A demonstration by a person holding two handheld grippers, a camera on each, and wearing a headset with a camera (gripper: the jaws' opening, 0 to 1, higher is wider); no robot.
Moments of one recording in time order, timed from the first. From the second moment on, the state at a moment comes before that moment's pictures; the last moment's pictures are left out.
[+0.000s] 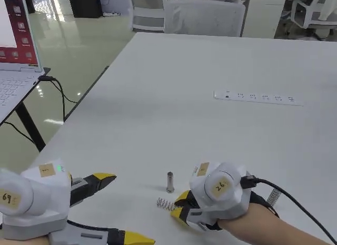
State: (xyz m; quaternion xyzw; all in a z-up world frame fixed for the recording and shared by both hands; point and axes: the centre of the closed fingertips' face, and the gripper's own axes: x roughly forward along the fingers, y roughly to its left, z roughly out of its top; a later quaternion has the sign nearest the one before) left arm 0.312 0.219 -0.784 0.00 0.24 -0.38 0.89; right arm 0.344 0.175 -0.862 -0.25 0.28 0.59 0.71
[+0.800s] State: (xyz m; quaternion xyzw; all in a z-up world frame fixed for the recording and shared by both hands) left arm 0.312 0.189 -0.784 0.01 0.24 -0.42 0.88; right arm 0.327 0.139 -0.799 -0.26 0.22 0.61 0.71
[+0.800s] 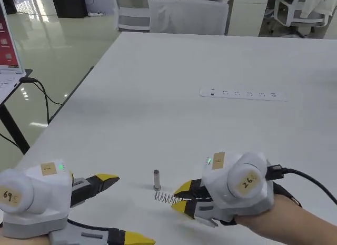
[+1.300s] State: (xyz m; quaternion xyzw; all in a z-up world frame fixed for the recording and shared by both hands) left arm 0.311 0.153 -0.785 0.01 0.24 -0.47 0.85; right arm 0.318 0.102 -0.799 -0.29 0.23 0.63 0.69
